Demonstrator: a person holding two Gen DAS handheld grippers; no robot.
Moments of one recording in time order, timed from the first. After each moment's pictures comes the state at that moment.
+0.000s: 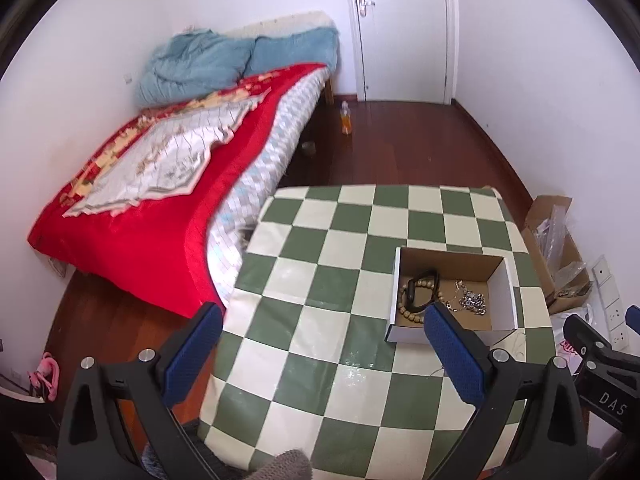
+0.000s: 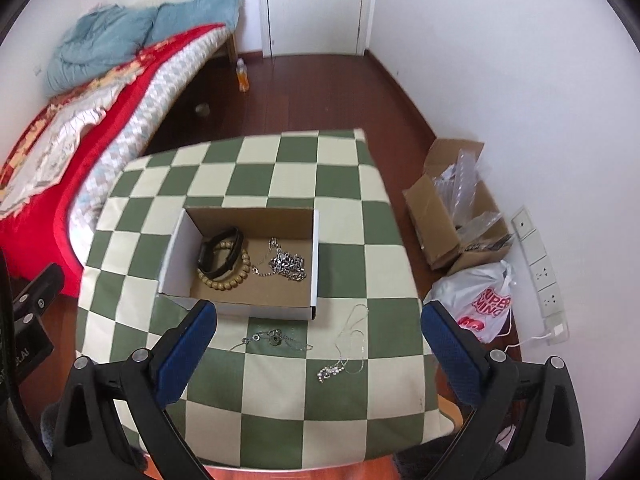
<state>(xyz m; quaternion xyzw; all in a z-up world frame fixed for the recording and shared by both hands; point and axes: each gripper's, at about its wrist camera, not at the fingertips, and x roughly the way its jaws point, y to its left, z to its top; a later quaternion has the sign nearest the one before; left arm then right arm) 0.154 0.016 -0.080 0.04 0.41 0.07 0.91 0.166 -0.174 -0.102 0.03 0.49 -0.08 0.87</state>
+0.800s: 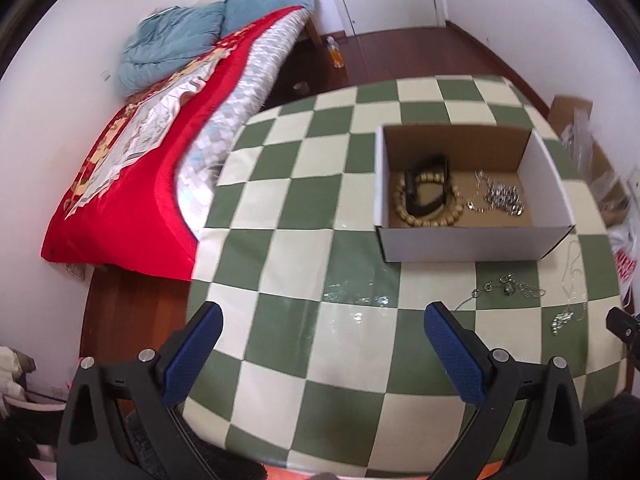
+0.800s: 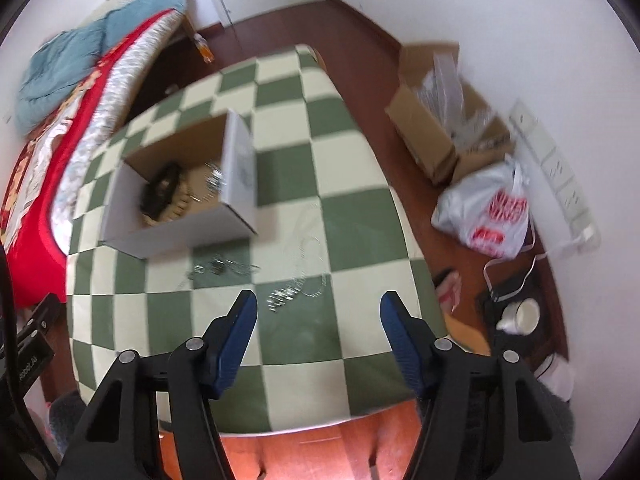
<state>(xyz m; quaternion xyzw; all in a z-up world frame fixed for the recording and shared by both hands) 0.171 -0.035 -0.212 0.14 0.51 0.08 0.85 0.121 -0.264 -0.228 0.16 0.58 -0.09 0.80</state>
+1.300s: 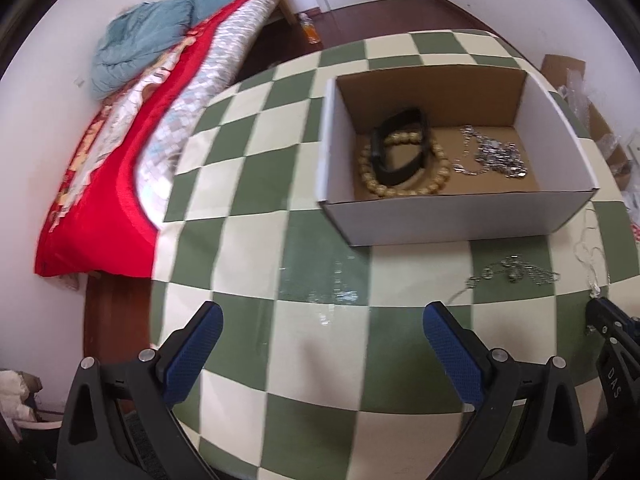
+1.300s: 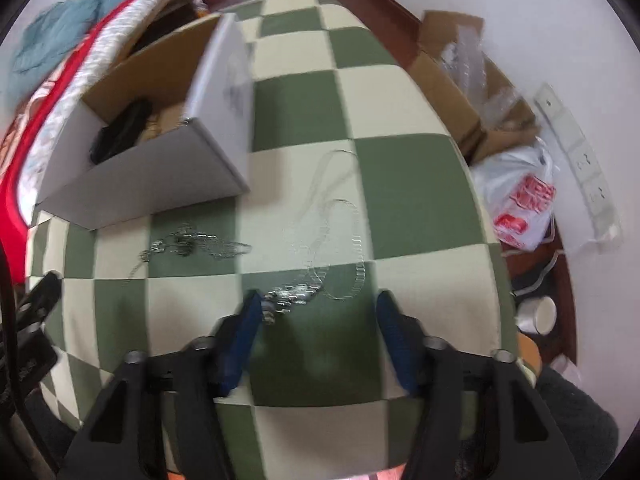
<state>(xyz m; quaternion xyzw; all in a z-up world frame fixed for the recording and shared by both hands) 0.190 -0.053 -0.254 0.15 0.55 0.04 0.82 0.149 -0.213 -0.302 0.09 0.59 -0.09 0.79</state>
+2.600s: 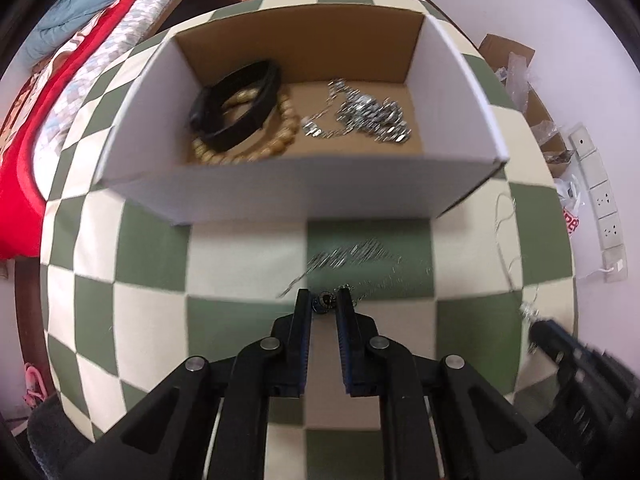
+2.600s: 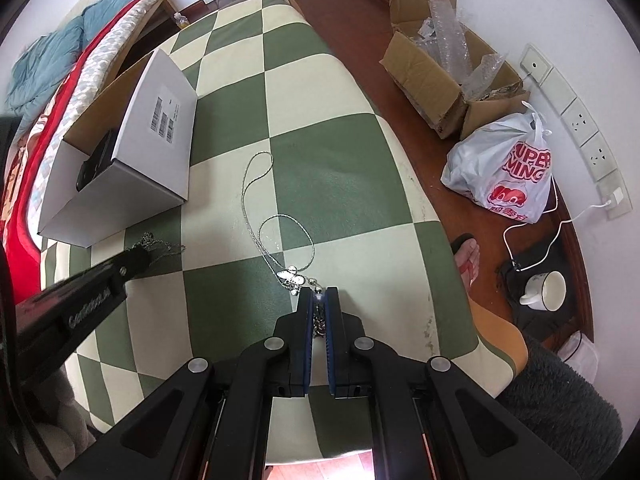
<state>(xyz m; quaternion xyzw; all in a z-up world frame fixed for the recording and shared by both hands) 0.196 -0.127 -0.298 0.07 0.62 -0.06 0.78 0.127 -0.278 -0.300 0.18 0.61 -0.09 0.77</state>
